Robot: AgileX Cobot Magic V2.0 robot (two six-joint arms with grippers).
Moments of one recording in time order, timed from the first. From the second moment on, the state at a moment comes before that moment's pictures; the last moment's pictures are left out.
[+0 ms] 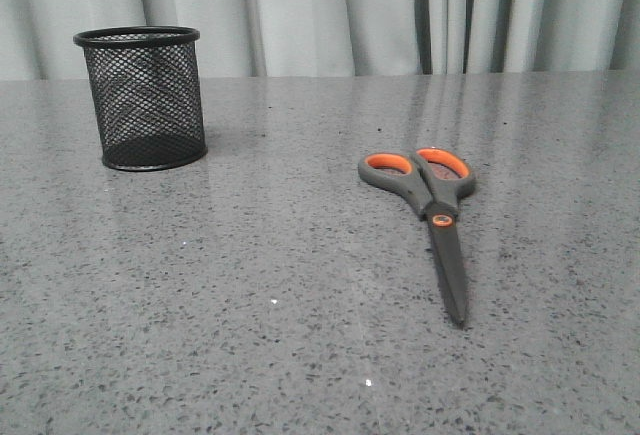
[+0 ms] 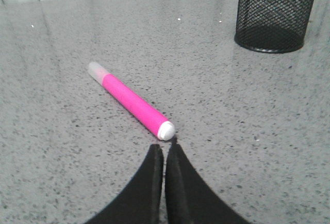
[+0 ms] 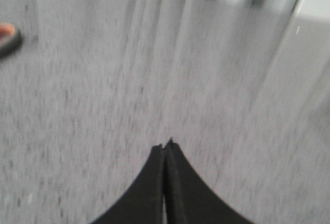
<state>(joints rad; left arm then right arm) -0.15 0.00 0.00 0.16 0.32 -0.03 0.05 -0.01 0.01 -0.13 0.23 -0.07</state>
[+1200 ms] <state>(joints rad) -0.15 0.50 -0.53 -0.34 0.47 -0.06 0.05 0.26 -0.36 0.15 0.34 0.31</state>
